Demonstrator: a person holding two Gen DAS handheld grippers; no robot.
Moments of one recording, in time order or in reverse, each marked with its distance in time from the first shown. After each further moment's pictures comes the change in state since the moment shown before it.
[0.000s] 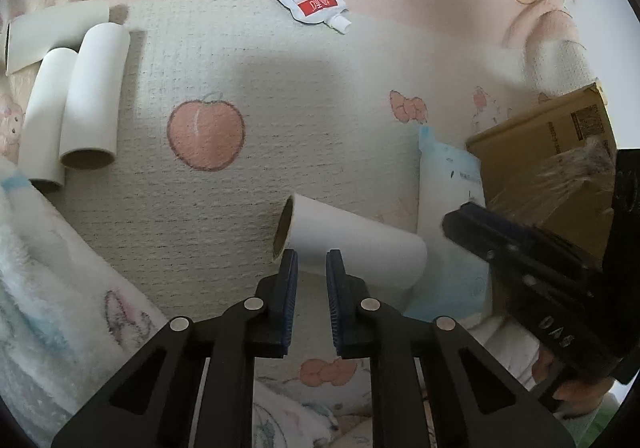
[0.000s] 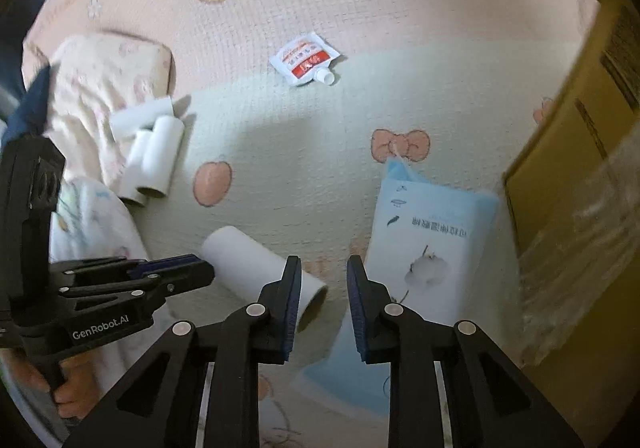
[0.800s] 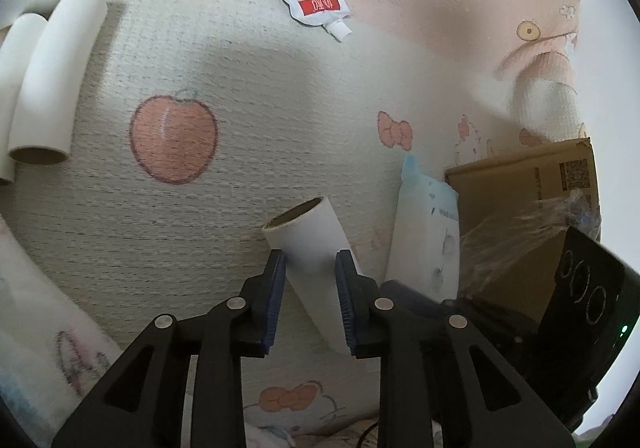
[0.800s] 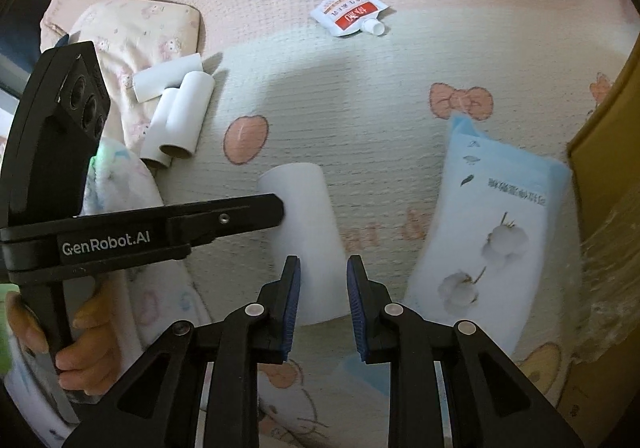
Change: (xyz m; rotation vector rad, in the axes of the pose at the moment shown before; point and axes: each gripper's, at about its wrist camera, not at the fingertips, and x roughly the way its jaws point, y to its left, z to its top) left arm 0.019 0.013 0.017 -0.124 0.009 -0.166; right arm 0.025 0.012 -0.017 0.007 0.091 0.162
